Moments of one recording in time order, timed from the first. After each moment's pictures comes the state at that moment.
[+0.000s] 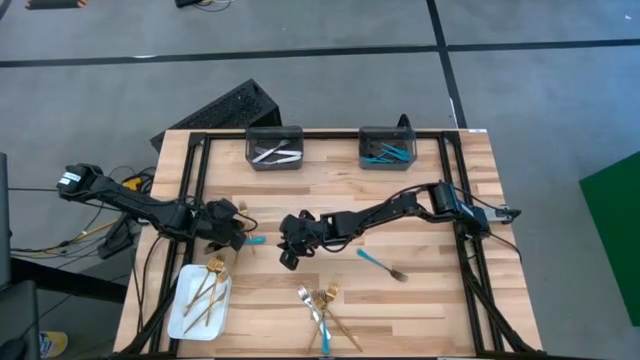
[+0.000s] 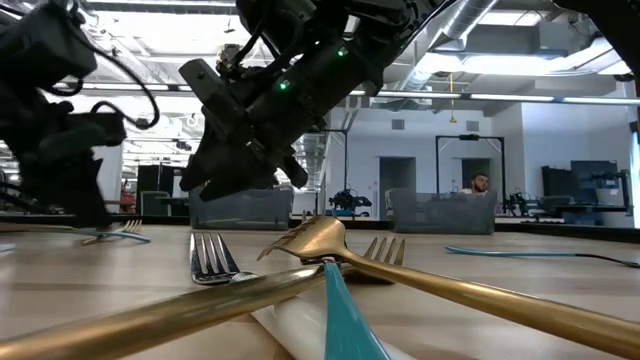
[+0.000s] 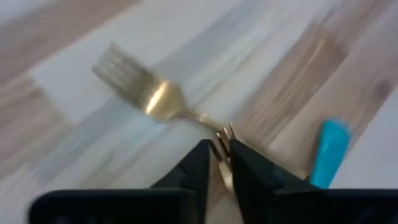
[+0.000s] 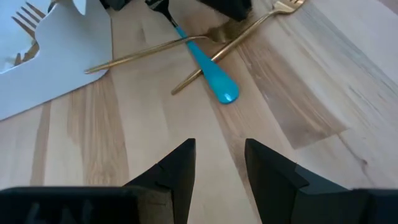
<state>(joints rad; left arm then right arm) -0.26 0.82 0.22 -0.50 -0.45 -1.02 0.12 2.22 1.58 -0.02 0.13 0.50</state>
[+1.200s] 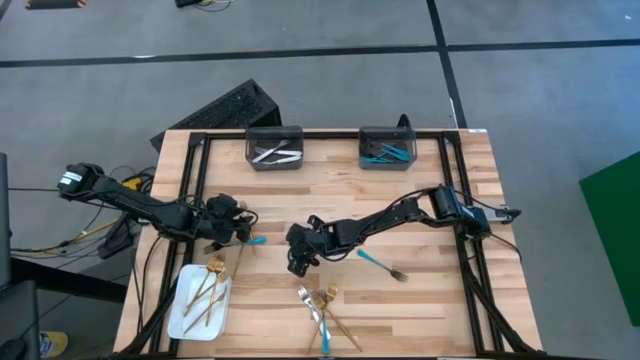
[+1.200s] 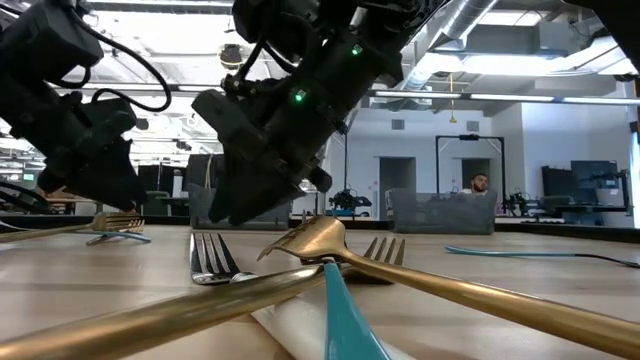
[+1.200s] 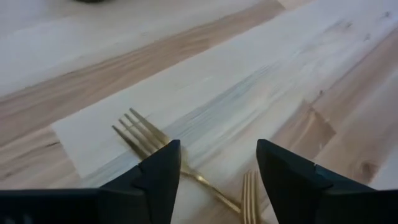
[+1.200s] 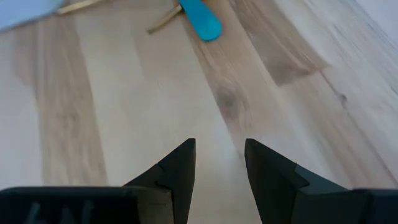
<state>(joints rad) -0.25 0.85 0.22 -0.37 -0.64 -1.08 0.17 2.22 1.58 -0.20 0.23 0.50</state>
